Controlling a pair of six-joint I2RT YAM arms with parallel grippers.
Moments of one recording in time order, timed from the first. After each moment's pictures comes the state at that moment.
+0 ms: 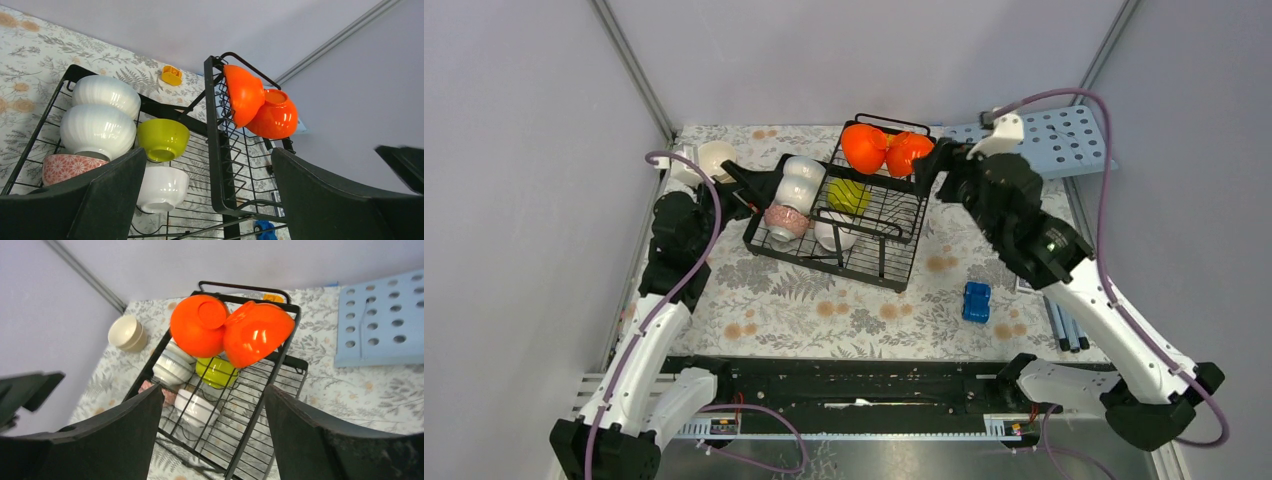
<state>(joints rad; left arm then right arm) -0.19 0.87 0.84 0.02 0.20 -0.70 0.78 1.10 1.37 -0.44 0.44 0.38</state>
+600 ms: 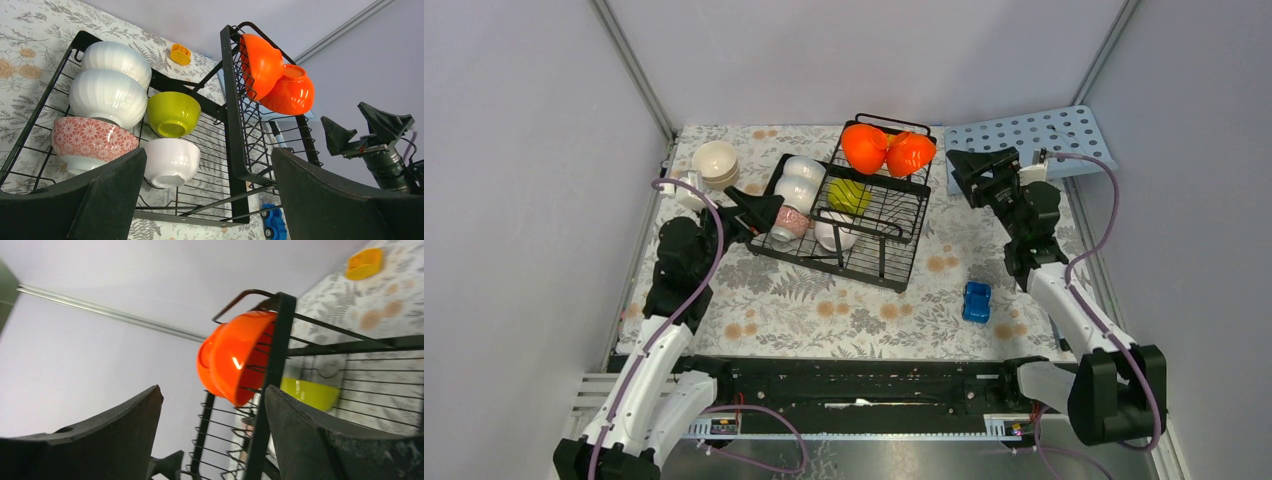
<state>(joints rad) -0.20 0.75 0.66 0.05 0.20 -0.72 0.13 1.12 0.72 0.42 -0.24 1.21</state>
